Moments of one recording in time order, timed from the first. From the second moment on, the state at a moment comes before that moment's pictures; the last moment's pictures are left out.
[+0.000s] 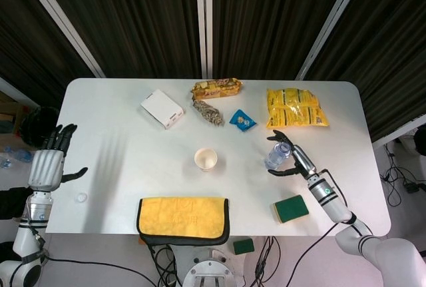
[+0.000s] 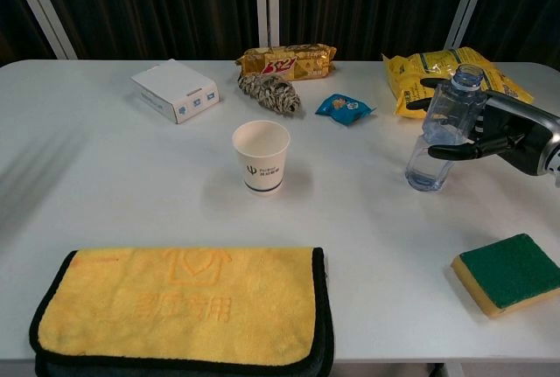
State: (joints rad) left arm -0.27 -1.40 -0.09 -1.25 1.44 1.45 -0.12; right arm 0.57 -1.80 -0.03 -0.65 -1.63 1.14 1.51
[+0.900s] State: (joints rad) left arm -0.24 -1.39 -0.09 -1.25 1.44 1.44 -0.16; right arm 0.57 -1.81 0.05 -0.71 -1.53 1.12 1.36
